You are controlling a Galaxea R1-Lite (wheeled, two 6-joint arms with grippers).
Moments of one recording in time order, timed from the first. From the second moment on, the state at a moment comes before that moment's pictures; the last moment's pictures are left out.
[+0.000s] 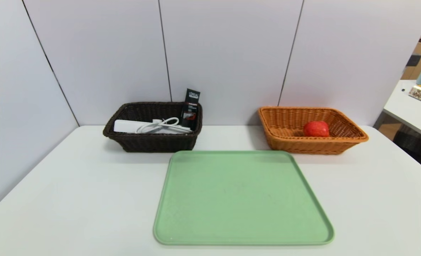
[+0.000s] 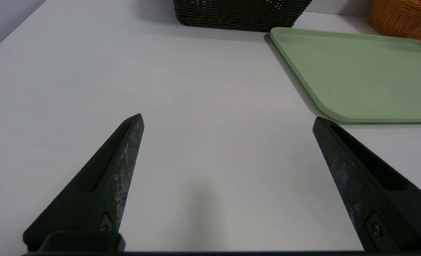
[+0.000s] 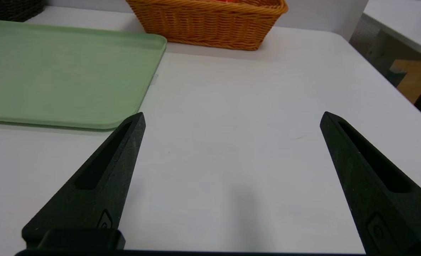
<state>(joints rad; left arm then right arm) 0.00 0.00 -0.04 0.05 -0.15 -0.15 0.00 0.00 0.00 0.00 0.00 -0.09</state>
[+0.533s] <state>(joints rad) 0.00 0.00 -0.04 0.05 -0.08 -0.14 0.00 0.00 0.00 -0.01 0.00 -0.03</state>
